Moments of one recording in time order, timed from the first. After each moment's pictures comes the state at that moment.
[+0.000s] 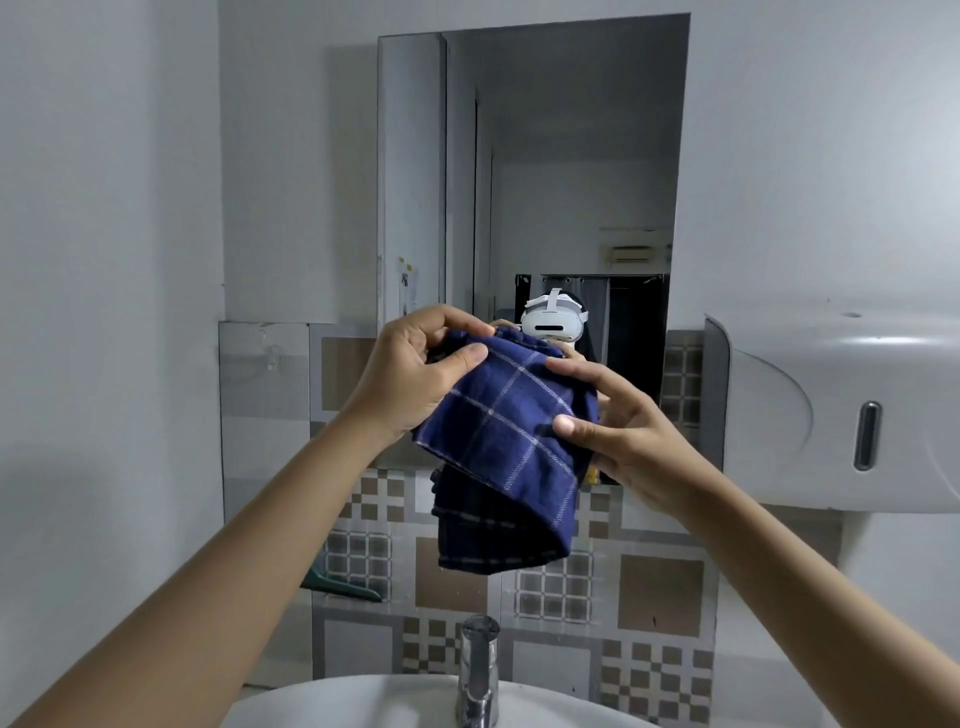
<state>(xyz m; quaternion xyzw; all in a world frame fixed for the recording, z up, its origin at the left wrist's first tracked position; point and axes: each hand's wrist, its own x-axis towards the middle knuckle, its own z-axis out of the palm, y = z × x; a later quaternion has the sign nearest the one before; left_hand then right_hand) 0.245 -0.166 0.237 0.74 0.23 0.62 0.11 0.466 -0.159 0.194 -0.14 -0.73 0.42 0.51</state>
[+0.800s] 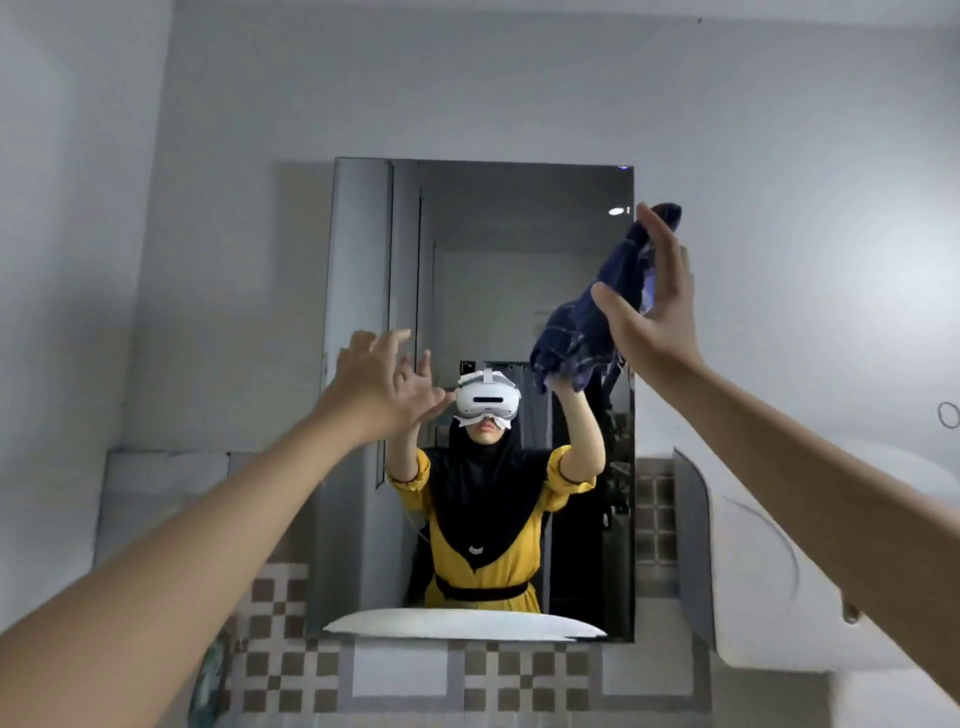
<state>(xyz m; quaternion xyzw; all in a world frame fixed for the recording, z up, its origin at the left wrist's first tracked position) 0.225 -0.062 0.355 0.74 0.47 0.46 -0.13 0.485 -0.108 0.398 -0.27 -0.63 -0.11 0.72</state>
